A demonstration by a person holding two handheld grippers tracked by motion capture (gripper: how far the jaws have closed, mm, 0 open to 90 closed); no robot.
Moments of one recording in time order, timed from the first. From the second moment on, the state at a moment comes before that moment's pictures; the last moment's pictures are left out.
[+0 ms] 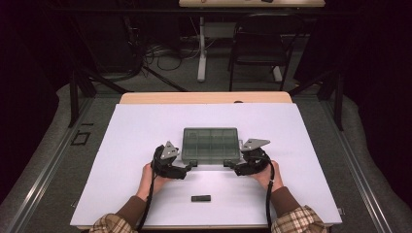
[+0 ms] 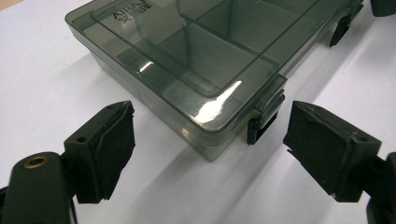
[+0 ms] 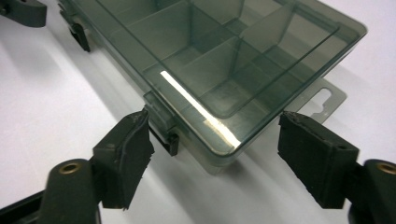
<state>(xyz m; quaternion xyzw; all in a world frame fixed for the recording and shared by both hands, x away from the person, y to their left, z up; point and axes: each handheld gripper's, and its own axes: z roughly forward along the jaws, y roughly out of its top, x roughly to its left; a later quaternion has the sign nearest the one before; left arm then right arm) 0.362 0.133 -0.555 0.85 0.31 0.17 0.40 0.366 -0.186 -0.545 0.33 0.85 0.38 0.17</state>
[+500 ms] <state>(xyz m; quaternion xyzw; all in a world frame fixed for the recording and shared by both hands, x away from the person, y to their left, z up) 0.362 0.132 -0.558 0.85 0.30 0.16 0.40 0.367 -0.184 -0.547 0.34 0.85 0.37 0.17</state>
